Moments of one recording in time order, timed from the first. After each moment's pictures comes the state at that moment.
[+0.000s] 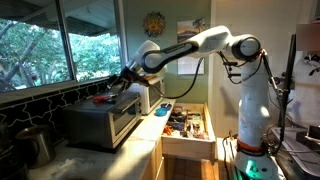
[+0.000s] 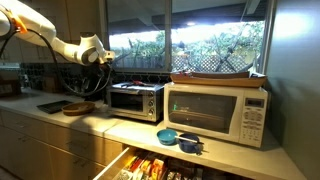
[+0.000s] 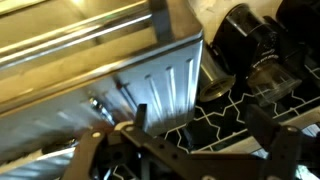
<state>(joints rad) -0.07 0.02 0.36 -1.89 0.21 2.69 0.23</state>
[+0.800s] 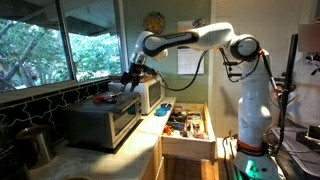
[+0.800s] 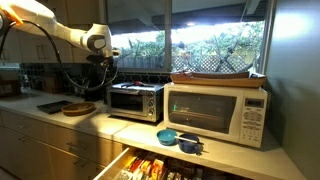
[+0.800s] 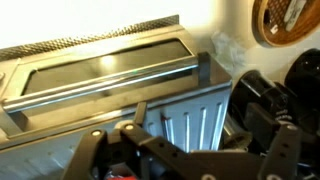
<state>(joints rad) 0.00 0.00 0.18 -1.73 0.23 2.14 0.09</state>
